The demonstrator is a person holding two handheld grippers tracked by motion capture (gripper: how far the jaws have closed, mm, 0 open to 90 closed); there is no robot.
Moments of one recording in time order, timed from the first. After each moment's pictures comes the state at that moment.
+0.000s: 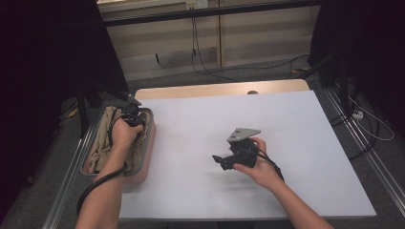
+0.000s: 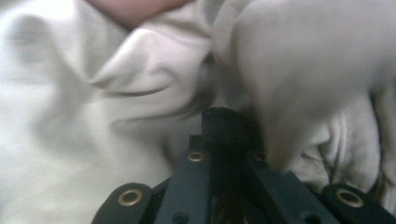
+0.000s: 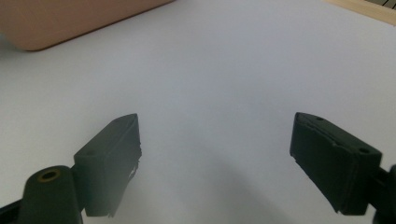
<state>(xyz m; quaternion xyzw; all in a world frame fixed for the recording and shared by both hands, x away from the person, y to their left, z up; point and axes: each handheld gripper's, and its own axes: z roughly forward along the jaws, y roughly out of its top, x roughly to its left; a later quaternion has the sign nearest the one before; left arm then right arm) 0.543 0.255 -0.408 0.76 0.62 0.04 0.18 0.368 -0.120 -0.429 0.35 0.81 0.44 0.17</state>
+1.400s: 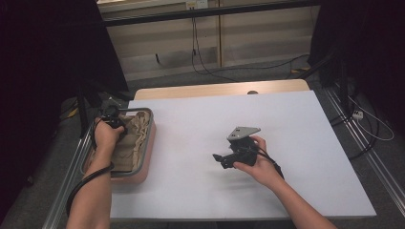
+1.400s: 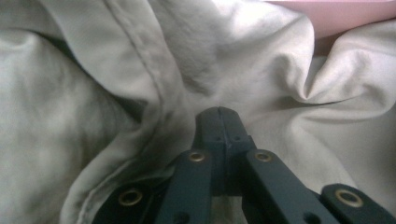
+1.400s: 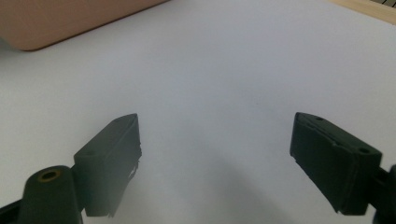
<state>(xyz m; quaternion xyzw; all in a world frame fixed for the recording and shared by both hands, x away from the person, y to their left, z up) 0.551 0.319 -0.417 0.74 0.65 0.11 0.16 0.372 -0.121 -0.428 0.35 0.81 0.44 0.16</state>
